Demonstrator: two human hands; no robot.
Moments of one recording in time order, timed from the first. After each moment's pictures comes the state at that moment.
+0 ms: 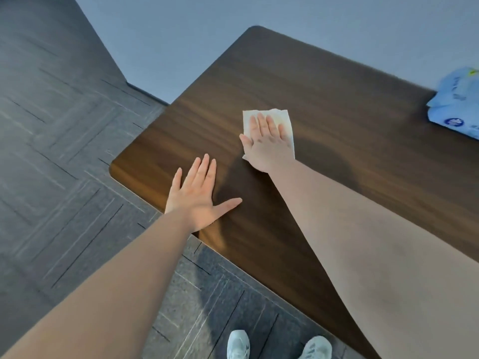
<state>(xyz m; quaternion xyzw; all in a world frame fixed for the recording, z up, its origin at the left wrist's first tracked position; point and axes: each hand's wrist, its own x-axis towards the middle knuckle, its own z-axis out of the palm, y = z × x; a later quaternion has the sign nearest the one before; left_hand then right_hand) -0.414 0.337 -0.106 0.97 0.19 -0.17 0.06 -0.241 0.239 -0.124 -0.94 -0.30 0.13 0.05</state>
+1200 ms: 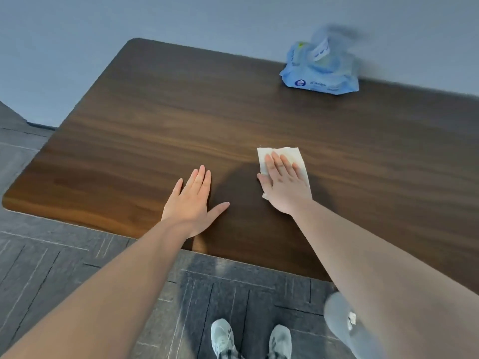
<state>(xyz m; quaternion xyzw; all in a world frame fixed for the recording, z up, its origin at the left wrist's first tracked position) -0.411 0.176 -0.090 0.98 -0.01 -0.17 0.07 -0.333 -0.042 -0.117 -0.98 -0.13 0.16 0.05</state>
